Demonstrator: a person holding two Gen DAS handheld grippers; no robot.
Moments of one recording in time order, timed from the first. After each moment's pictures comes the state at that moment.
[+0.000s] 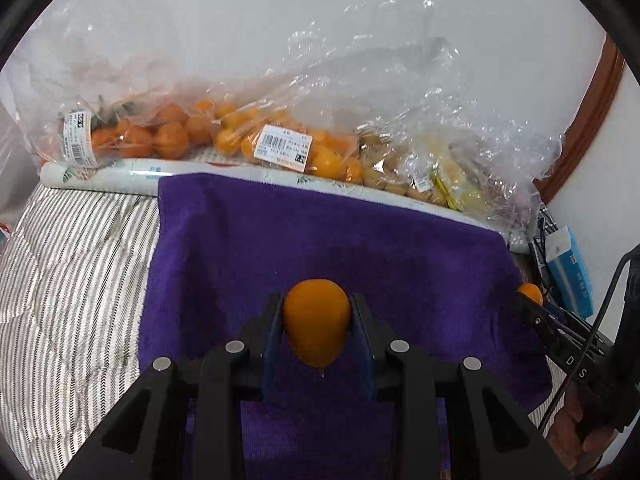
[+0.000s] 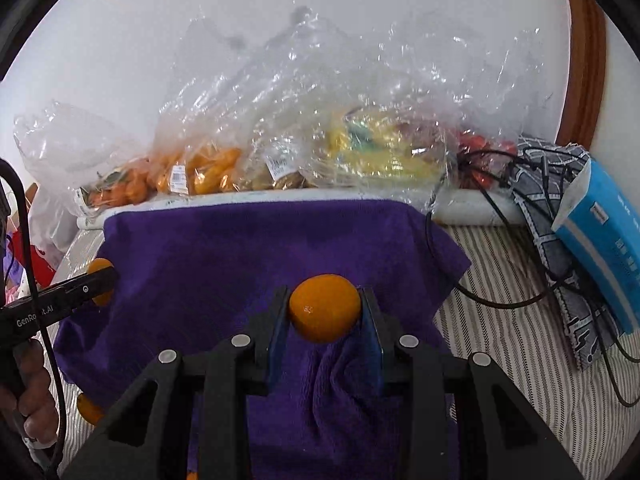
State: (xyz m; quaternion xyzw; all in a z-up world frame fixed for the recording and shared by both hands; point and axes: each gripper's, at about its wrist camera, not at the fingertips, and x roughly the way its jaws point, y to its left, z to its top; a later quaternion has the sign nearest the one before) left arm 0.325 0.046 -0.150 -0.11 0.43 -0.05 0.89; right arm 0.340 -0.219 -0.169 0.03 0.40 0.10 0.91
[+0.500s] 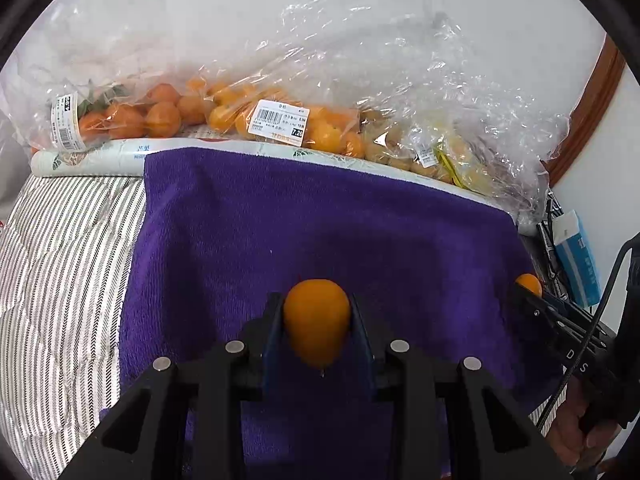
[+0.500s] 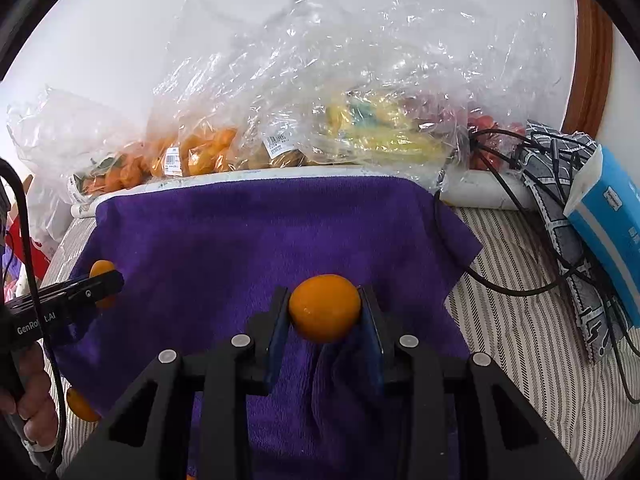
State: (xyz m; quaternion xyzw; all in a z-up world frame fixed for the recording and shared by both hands) left arm 0.329 0.041 -0.163 -0.11 0.45 -0.05 0.88; right arm 0.345 -0.215 -0.183 0.02 0.43 0.11 0.90
